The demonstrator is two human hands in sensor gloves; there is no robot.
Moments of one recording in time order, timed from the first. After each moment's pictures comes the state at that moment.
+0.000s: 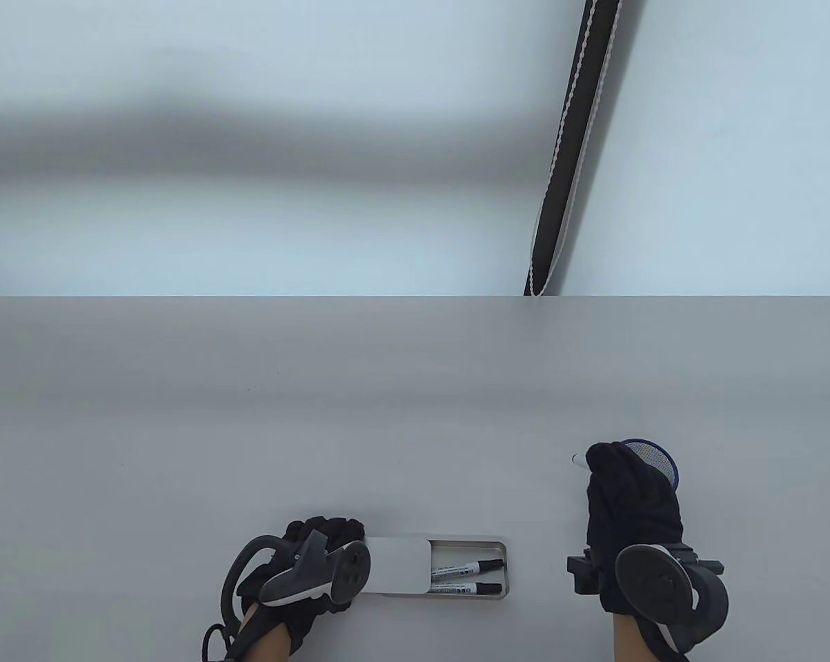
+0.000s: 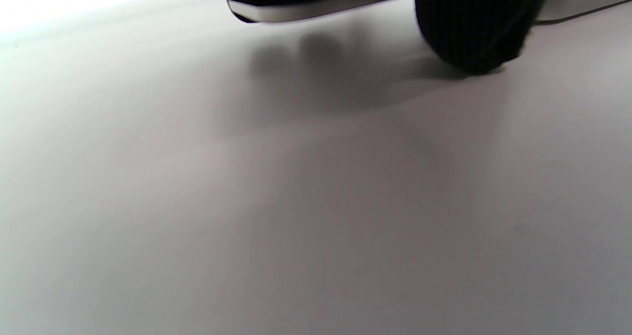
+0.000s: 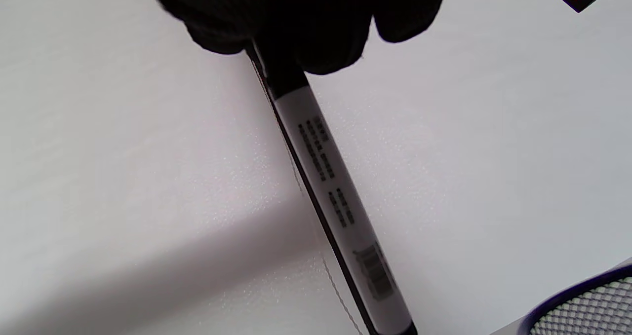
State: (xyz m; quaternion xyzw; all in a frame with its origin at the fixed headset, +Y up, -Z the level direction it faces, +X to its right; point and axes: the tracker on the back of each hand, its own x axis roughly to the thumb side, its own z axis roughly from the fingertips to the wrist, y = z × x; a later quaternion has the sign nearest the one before) left_hand -0.151 -0.763 -0.257 -0.19 -0.20 -0.11 0.96; right_hand 0.216 -0.648 -0.226 -0.05 -0.40 0.89 0.23
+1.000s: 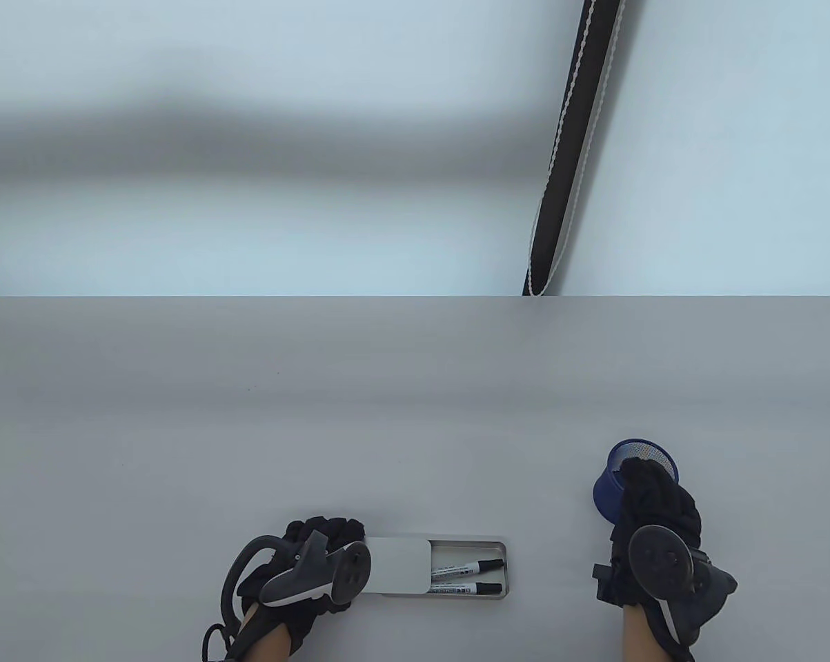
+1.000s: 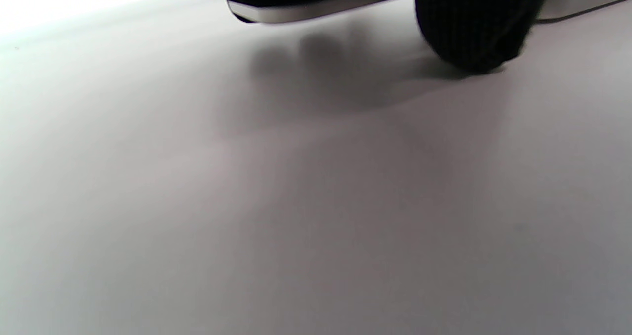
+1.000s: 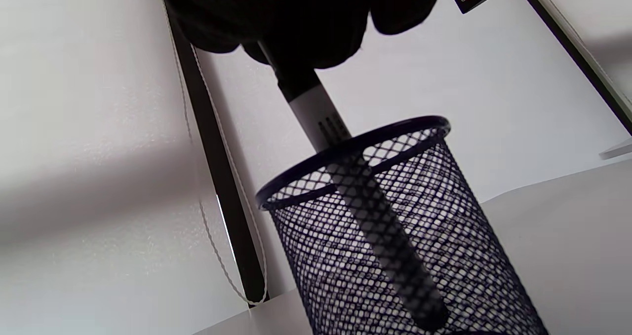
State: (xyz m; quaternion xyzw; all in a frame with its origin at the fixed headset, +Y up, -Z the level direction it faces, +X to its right) left_hand -0.150 -0.762 -0.257 -0.19 -0.20 -0.11 0.96; right_hand 0.251 -0.707 -0.245 -0.17 -0.33 0.91 0.16
